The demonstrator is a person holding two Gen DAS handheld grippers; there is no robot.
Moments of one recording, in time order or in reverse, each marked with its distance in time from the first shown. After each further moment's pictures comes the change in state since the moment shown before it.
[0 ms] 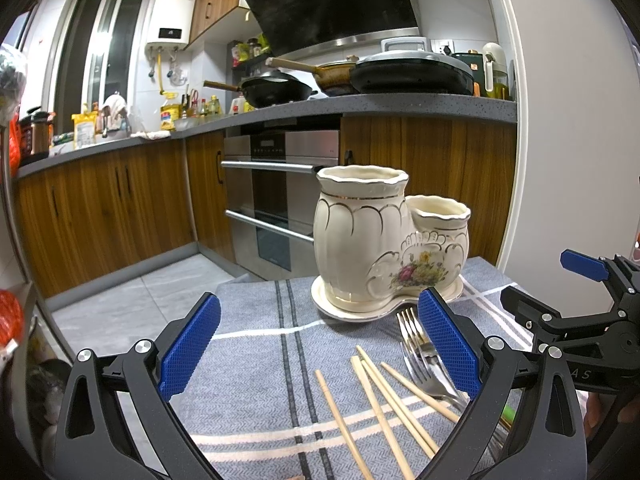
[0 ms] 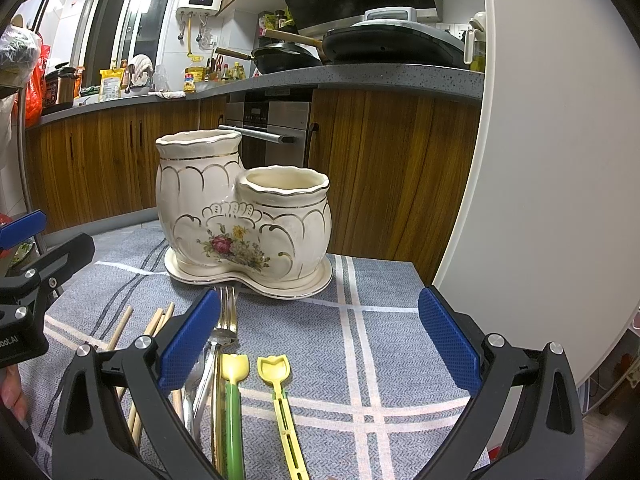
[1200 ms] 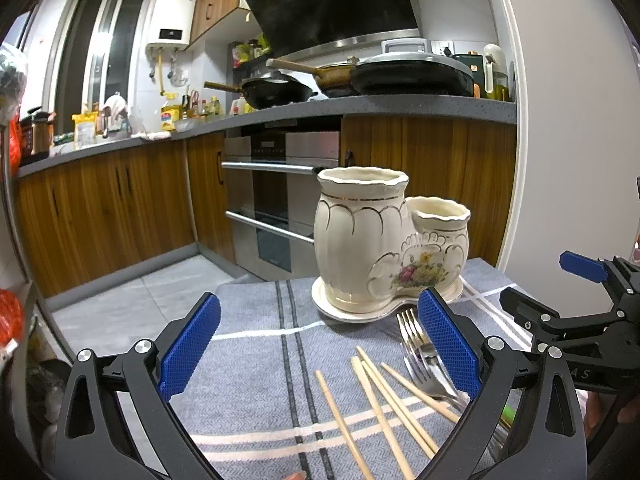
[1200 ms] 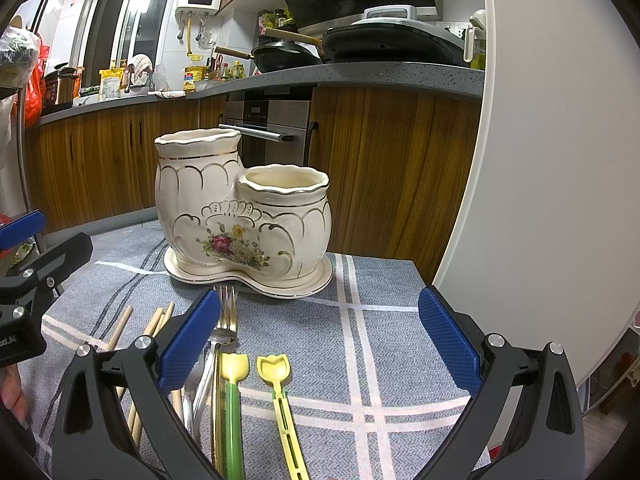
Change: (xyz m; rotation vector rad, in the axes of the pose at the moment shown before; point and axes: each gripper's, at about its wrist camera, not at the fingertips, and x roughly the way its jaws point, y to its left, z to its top) left arm 0.001 -0.002 -0.001 0.000 0.001 -0.001; right arm 0.003 -0.001 -0.001 0.002 0.005 0.001
